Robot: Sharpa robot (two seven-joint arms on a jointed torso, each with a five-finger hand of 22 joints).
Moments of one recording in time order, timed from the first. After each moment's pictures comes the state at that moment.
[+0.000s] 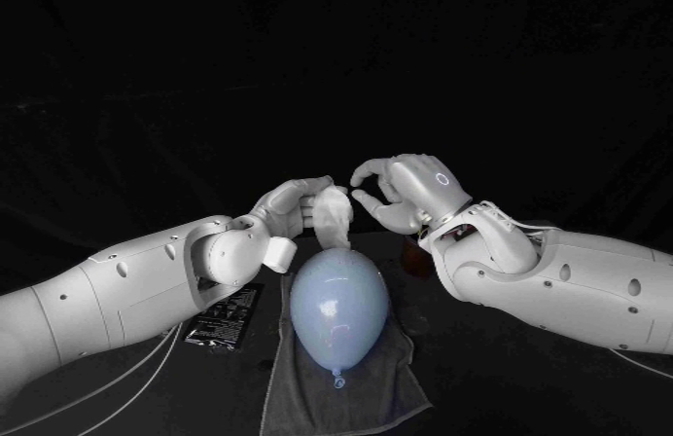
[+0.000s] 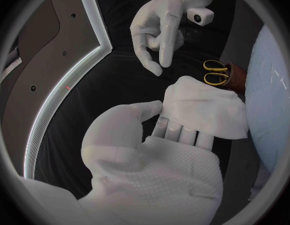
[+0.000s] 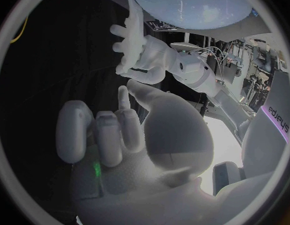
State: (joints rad) left arm 1.27 -0.61 -0.01 1.27 0.16 0.00 0.22; left_hand 0.98 0.06 0.83 0.05 0.05 0.98 0.19 0.32 0.21 1.23 0.14 0.07 0.07 0.99 0.14 0.07 0.12 0.12 0.78 0.29 0.08 0.07; right arm 1.37 -0.75 -0.13 1.60 -1.70 -0.84 -0.16; right_hand 1.20 -0.11 0.57 -0.03 0.05 0.88 0.12 0.40 0.47 1.47 0.04 1.48 1.31 1.47 -0.03 1.57 1.31 0.05 1.46 0.06 1.31 1.31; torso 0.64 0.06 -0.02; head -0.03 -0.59
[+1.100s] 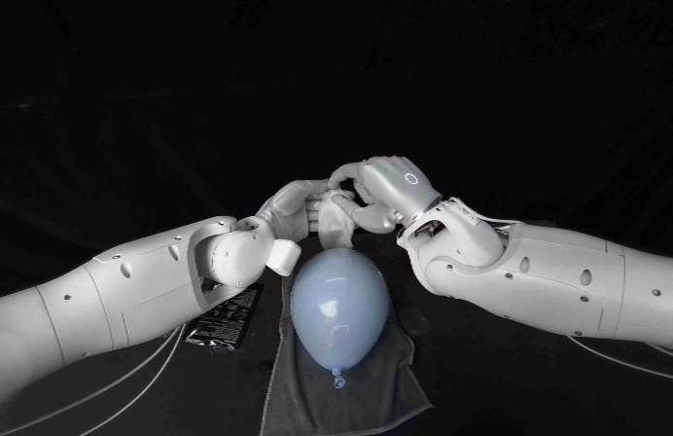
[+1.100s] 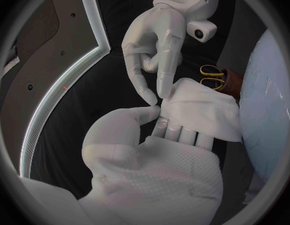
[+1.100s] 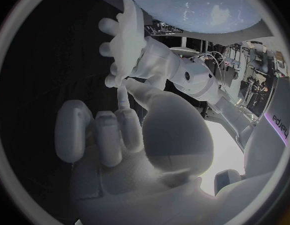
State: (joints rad) left arm 1.27 -0.60 -0.01 1.28 0.16 0.01 0.19; left_hand 0.87 0.09 0.86 0.10 0.05 0.97 0.20 0.30 0.20 1.20 0.16 0.06 0.06 0.99 0.14 0.07 0.12 0.13 0.81 0.29 0.08 0.07; right arm 1.37 -0.64 -0.13 1.50 -1.71 -0.80 -0.17; right_hand 1.25 -0.12 0.56 -0.01 0.05 0.92 0.13 0.31 0.40 1.47 0.04 1.47 1.31 1.47 -0.03 1.57 1.31 0.05 1.46 0.07 1.30 1.31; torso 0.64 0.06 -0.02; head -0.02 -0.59
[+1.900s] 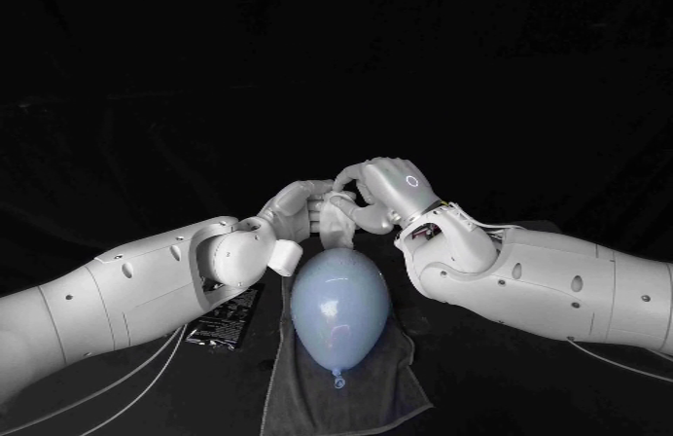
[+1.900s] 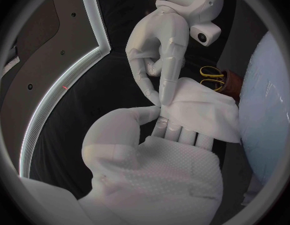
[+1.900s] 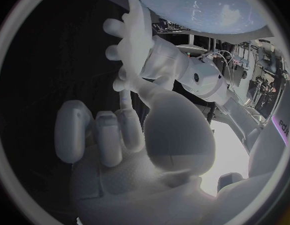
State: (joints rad) left arm 1.27 -0.60 -0.01 1.29 0.16 0.01 0.19; left_hand 0.87 0.09 0.87 0.10 0.05 1.00 0.20 0.30 0.20 1.22 0.14 0.06 0.07 0.99 0.14 0.07 0.13 0.13 0.81 0.29 0.08 0.07; right arm 1.35 -0.62 -0.13 1.49 -1.75 -0.82 -0.28; right_hand 1.21 -0.17 0.46 0.07 0.05 1.03 0.10 0.32 0.39 1.47 0.03 1.46 1.31 1.47 -0.03 1.57 1.31 0.05 1.46 0.08 1.31 1.31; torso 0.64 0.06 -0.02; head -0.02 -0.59
